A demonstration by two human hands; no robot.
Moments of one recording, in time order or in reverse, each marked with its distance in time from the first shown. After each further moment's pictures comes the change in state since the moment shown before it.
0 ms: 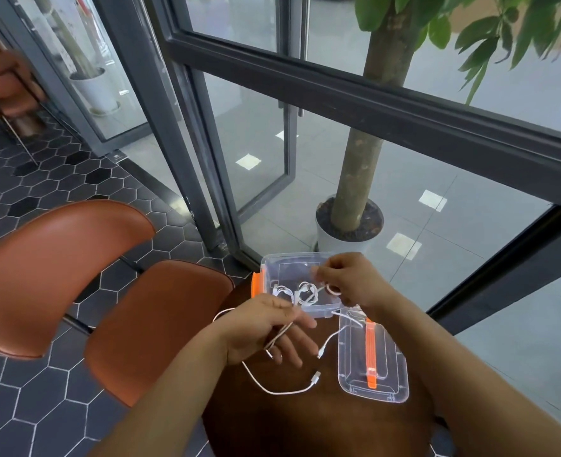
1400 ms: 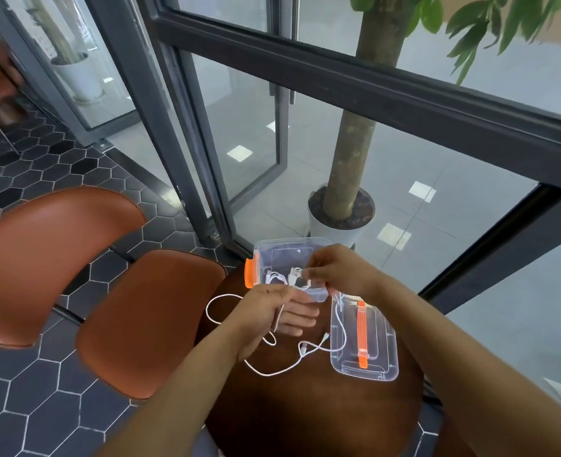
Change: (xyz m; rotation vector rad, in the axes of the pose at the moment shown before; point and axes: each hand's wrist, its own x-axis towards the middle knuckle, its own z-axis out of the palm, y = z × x) left_hand 0.010 -0.024 0.023 -0.179 0.204 0.109; right_hand -0.002 0.005 0.004 -0.398 -0.146 -0.089
